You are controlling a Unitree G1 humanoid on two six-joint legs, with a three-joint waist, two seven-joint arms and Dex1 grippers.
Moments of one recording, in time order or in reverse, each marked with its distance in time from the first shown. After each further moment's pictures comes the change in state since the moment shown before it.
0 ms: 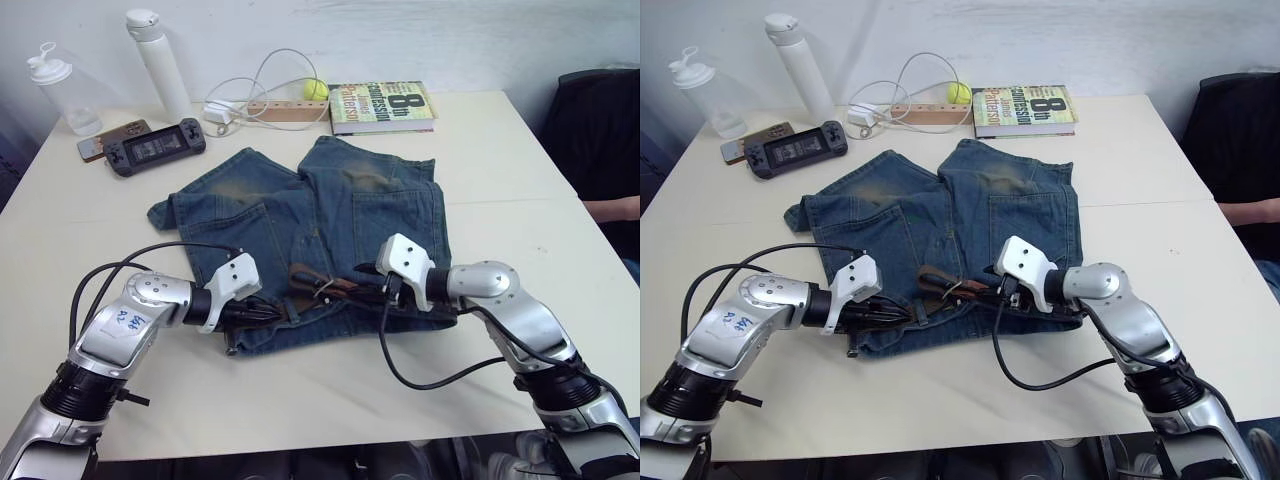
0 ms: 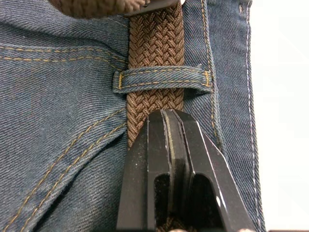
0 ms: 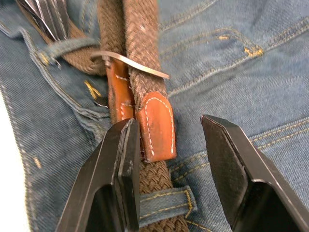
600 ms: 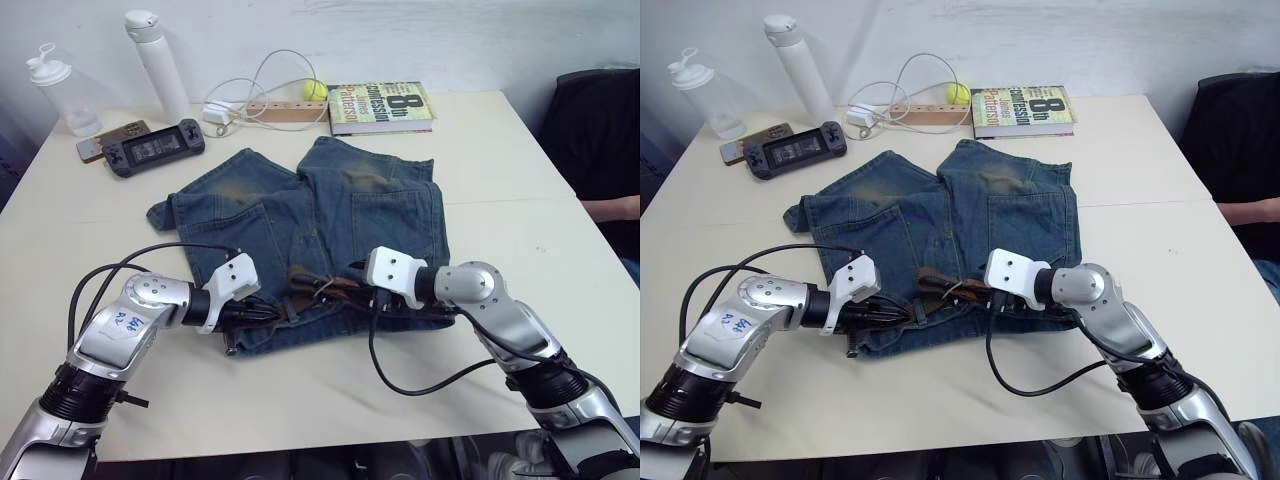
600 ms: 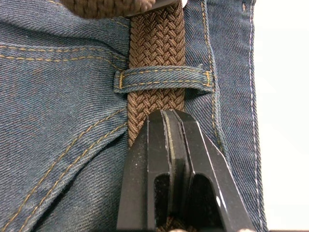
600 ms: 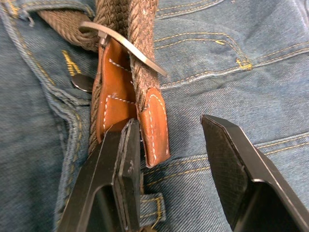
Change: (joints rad) left arm 0.012 -0.001 0.008 -0.007 -0.001 -0.001 0.012; right arm -0.012 0.021 0.097 0.048 -0.238 -0.219 -0.044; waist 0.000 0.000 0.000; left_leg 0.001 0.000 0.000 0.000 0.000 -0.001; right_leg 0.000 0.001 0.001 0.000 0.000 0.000
